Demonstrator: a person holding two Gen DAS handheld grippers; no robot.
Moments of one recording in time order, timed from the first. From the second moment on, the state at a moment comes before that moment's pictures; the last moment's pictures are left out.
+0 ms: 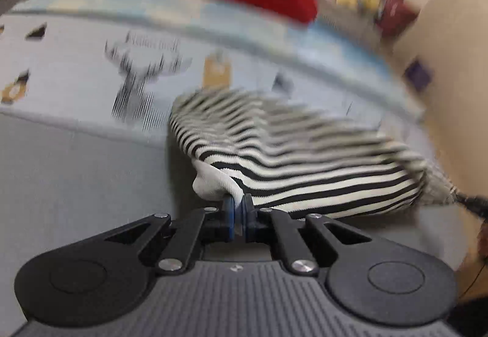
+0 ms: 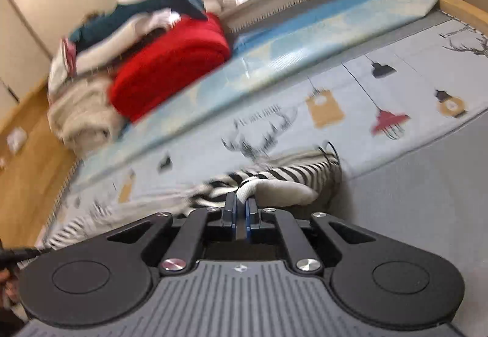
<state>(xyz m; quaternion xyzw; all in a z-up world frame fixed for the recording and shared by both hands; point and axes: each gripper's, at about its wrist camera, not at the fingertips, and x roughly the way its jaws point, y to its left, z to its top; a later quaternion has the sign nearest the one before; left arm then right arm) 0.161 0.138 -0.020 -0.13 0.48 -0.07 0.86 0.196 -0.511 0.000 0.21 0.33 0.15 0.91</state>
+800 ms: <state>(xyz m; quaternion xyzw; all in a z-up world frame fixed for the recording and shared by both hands) 0.178 0.060 -0.066 0.00 0.55 -0.08 0.83 0.200 -0.404 -0.063 0.02 0.39 0.20 0.90</state>
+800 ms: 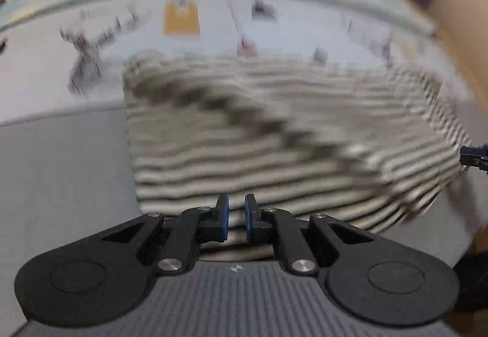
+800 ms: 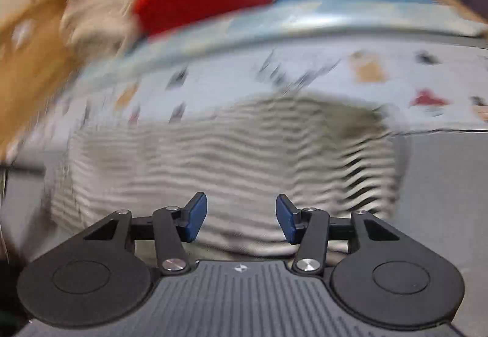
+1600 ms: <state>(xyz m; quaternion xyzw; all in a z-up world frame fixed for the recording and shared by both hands) 0.166 0.149 -0.015 -0.09 0.48 0.02 0.87 0.113 -0.059 -0.093 -0.28 0.20 0.36 0.87</state>
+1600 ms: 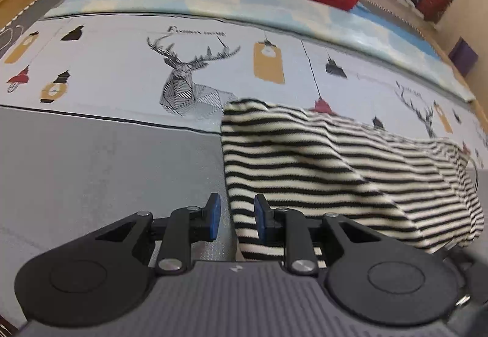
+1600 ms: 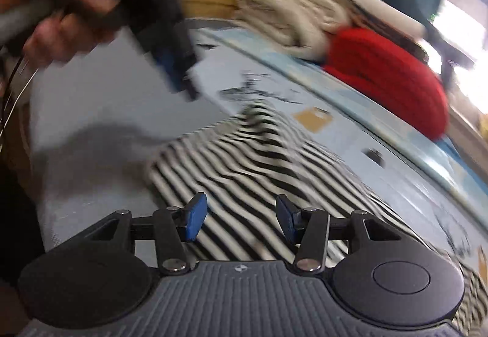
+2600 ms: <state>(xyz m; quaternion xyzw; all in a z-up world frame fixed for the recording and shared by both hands) 0.178 0.178 -0.015 -0.24 0.49 0.00 0.84 0.111 0.017 -0.117 -0.36 0.21 0.40 0.82</state>
